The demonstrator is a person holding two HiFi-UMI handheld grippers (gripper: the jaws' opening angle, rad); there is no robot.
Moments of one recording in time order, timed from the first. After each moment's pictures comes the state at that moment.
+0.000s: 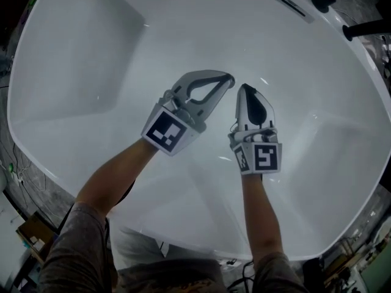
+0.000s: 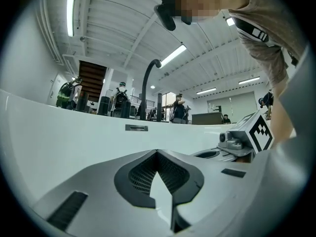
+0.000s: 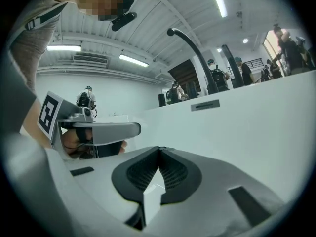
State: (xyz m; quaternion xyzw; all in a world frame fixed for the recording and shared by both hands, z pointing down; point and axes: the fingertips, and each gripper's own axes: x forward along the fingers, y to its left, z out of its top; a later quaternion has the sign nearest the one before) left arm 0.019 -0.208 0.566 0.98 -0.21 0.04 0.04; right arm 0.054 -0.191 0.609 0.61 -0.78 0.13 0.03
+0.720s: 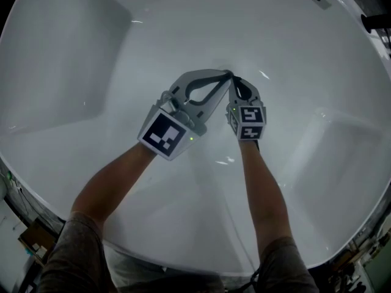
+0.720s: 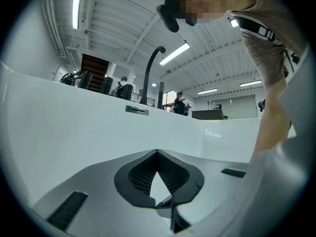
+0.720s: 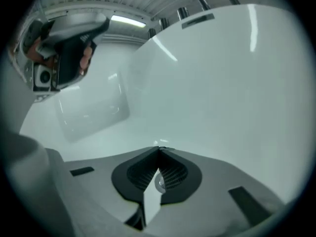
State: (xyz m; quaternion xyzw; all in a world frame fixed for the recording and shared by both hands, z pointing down) left arm 0.033 -0.212 0.639 0.97 -0.21 0.05 0.07; right arm 0.073 -0.217 0.845 0.57 -0.76 0.23 0.21
